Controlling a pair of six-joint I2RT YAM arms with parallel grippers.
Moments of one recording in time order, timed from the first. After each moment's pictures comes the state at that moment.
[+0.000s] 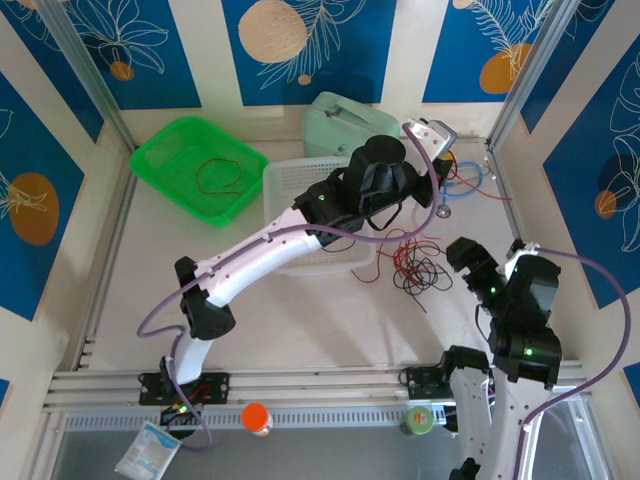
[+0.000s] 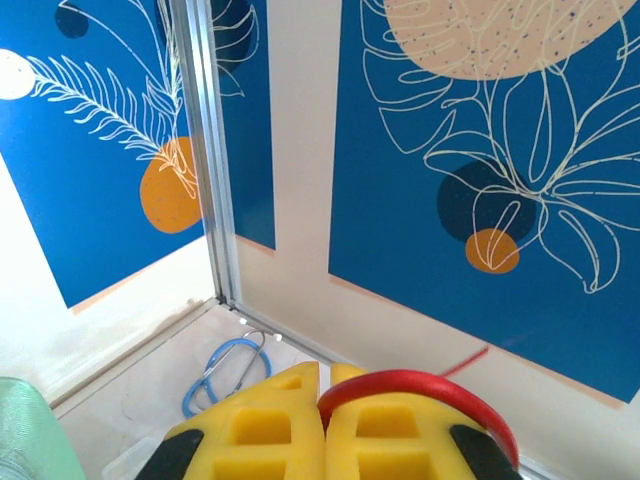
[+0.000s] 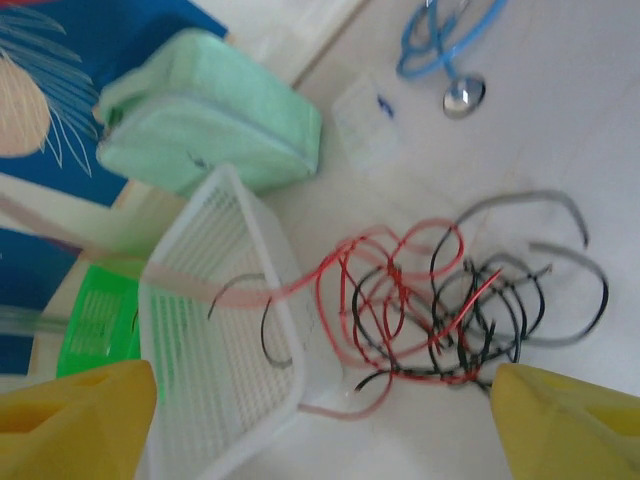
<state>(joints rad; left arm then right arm) -1.11 2.04 2.34 -0.36 -0.14 -0.05 -0.24 0.43 0.91 -1.02 -0.33 0.72</state>
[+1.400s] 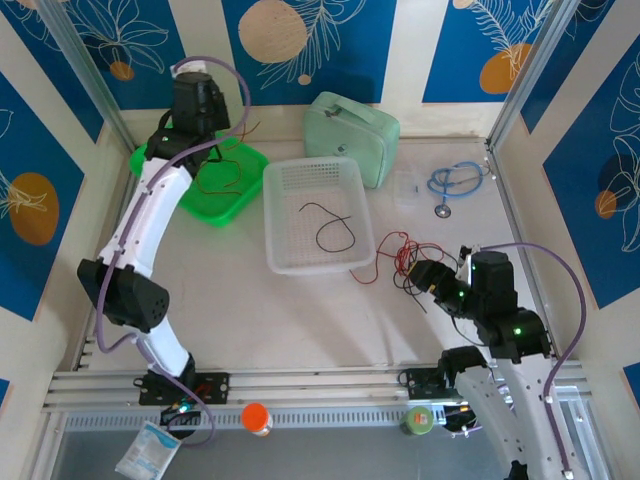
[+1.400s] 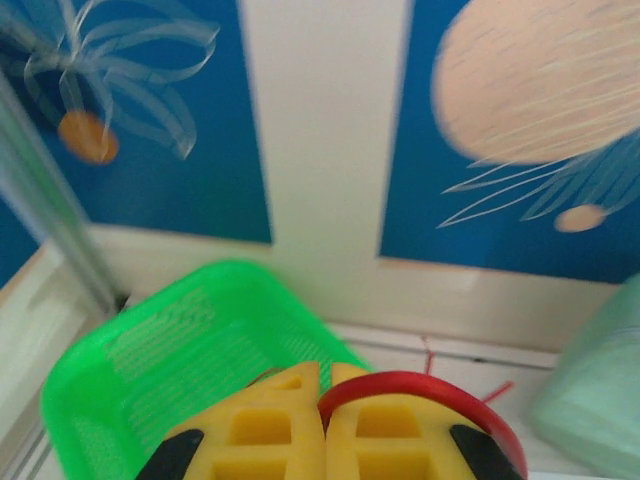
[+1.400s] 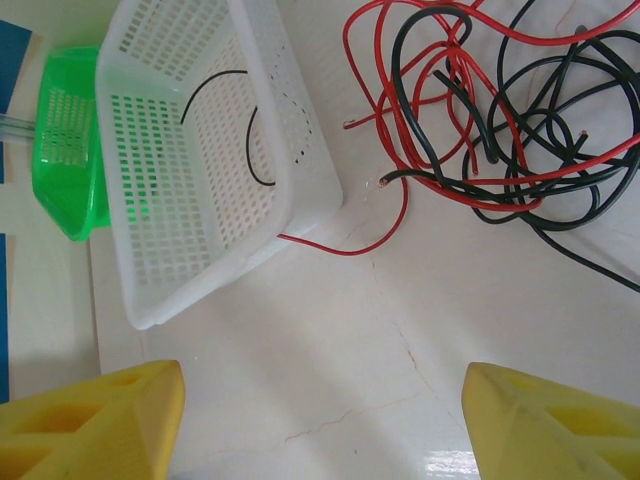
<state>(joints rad) -0.25 1.73 1.91 -0.56 -0.43 -0.20 0.16 0.49 0.75 -1.00 -0.31 0.81</state>
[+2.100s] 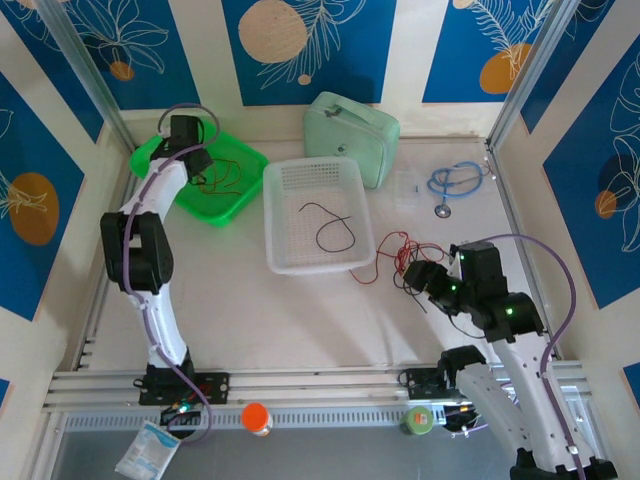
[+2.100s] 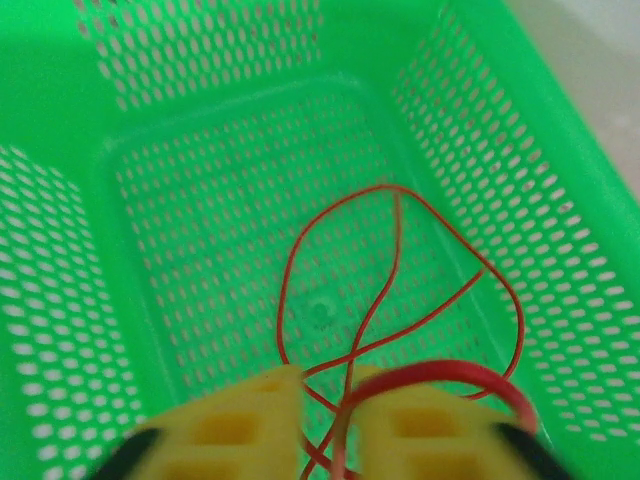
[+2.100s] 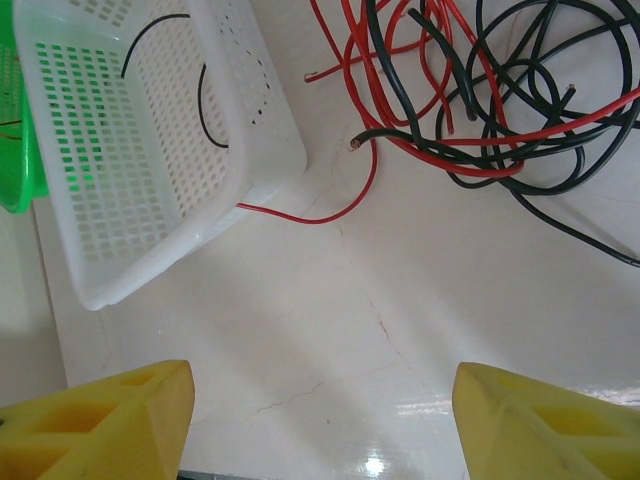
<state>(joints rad) -0.04 2.04 1.75 -0.54 -0.23 -0.53 0.20 0.61 0.77 -1.03 -0.29 0.79</state>
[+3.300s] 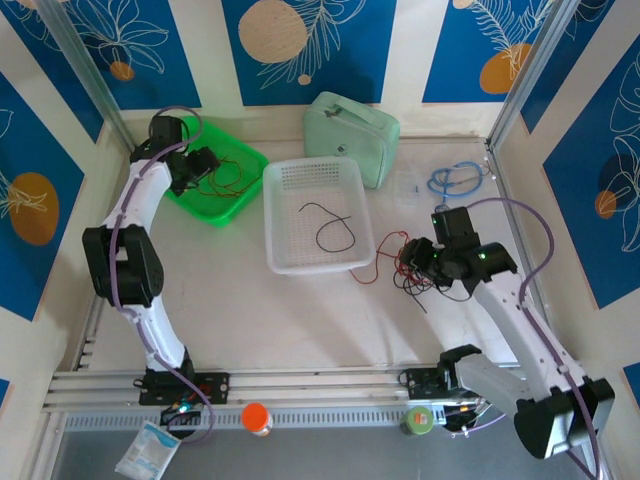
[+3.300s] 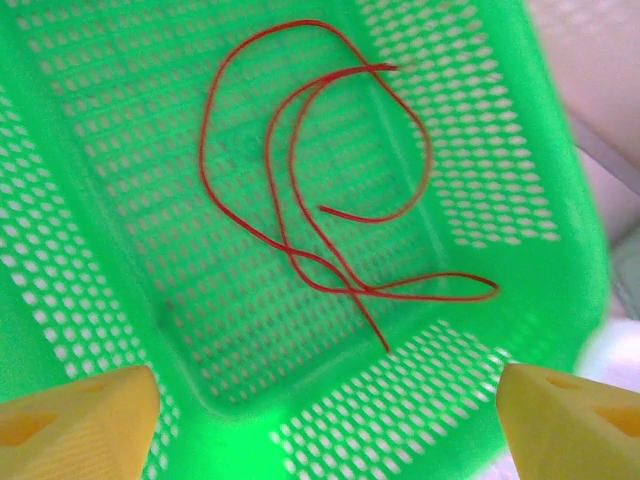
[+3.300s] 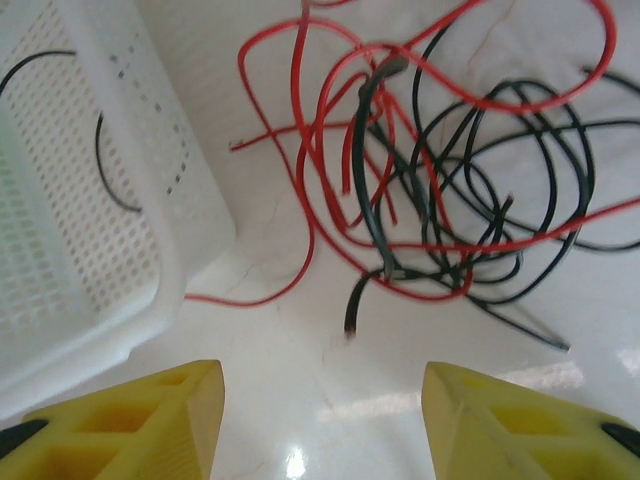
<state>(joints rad) 0.00 1.87 1.70 -0.75 0.10 -0.57 0.27 1.00 0.93 -0.97 -0.05 0.76</state>
